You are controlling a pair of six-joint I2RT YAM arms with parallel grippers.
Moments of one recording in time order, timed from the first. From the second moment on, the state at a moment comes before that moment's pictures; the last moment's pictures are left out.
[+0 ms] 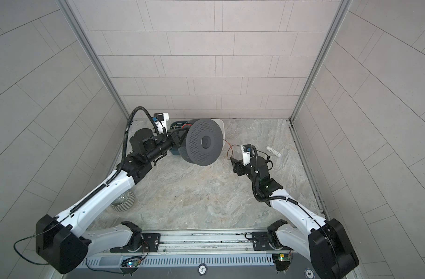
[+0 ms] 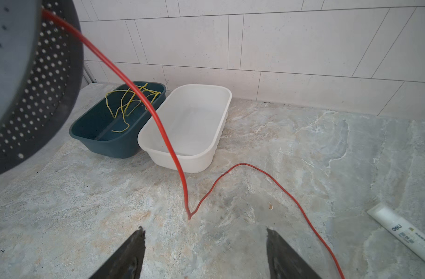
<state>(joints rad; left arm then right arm) -0.45 1.20 1.01 0.11 0.23 -0.58 0.39 1.04 0.46 0.26 0.05 0.13</state>
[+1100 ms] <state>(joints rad) -0.44 1.17 0.98 0.21 0.24 -0.80 0.42 1.62 0.53 0.87 0.00 0.16</state>
